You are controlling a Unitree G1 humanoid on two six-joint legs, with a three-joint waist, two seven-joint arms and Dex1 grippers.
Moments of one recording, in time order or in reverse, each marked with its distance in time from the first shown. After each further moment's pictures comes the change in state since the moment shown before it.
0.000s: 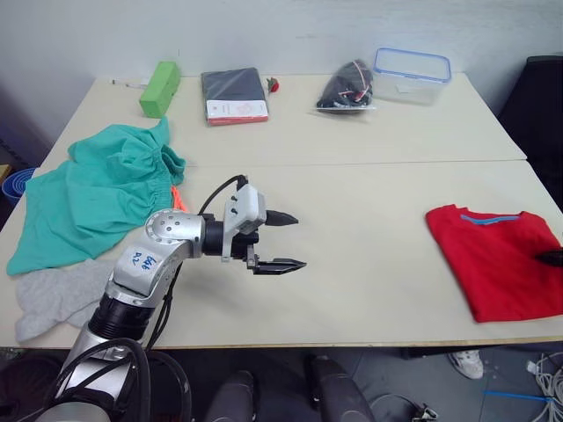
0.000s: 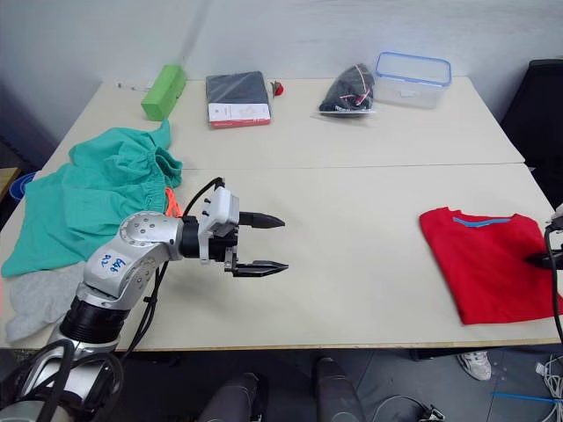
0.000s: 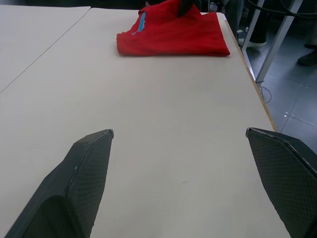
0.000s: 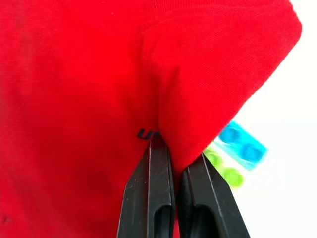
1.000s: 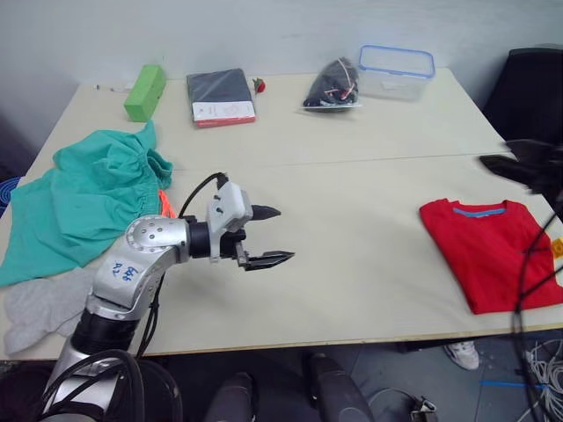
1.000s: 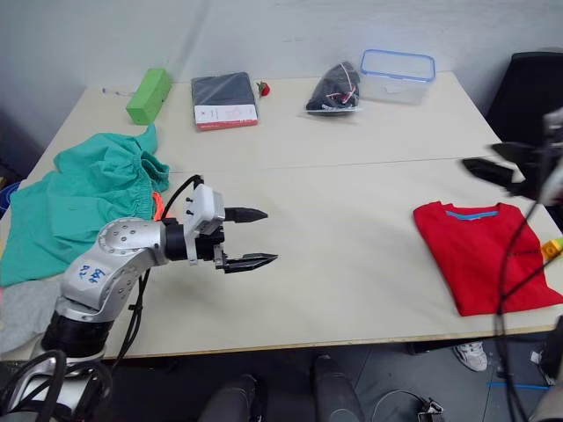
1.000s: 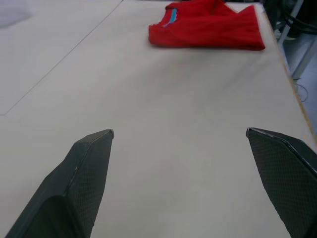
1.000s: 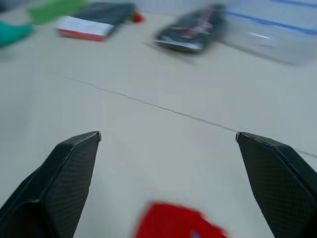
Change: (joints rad) left arm 0.104 0.073 0.093 -0.108 0.018 0.057 0.140; right arm 0.053 0.284 -0.373 -0.769 0.470 0.292 0.055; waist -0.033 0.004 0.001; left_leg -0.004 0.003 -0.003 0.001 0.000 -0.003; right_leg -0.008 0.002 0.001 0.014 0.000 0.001
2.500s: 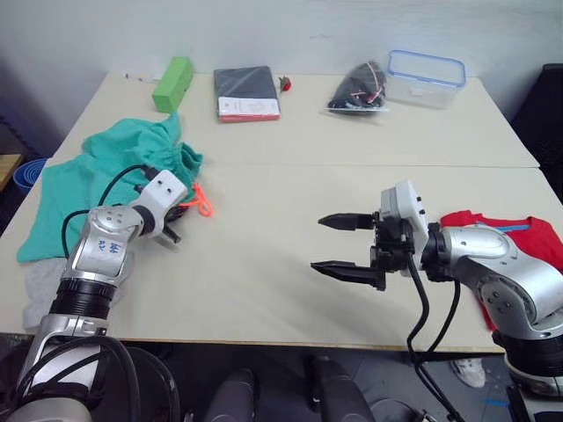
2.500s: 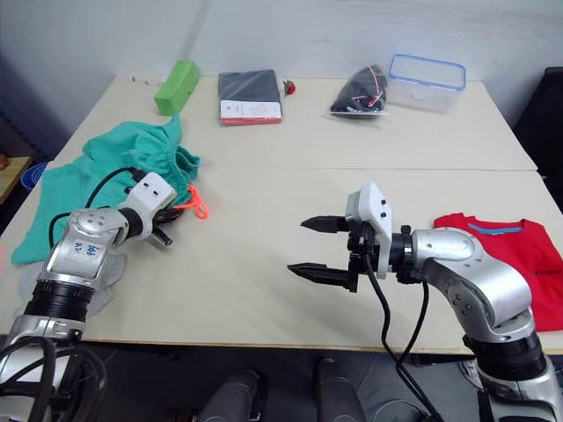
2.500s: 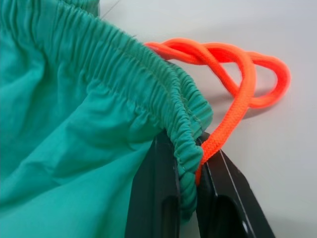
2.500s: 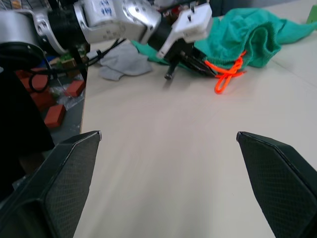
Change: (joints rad) left arm -0.151 0.071 0.017 0.471 0.394 -0.066 0.189; right arm 0.334 0.221 0.256 -0.867 0.204 0.100 -0.251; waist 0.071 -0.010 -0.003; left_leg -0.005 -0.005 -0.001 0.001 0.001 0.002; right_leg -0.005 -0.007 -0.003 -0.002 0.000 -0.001
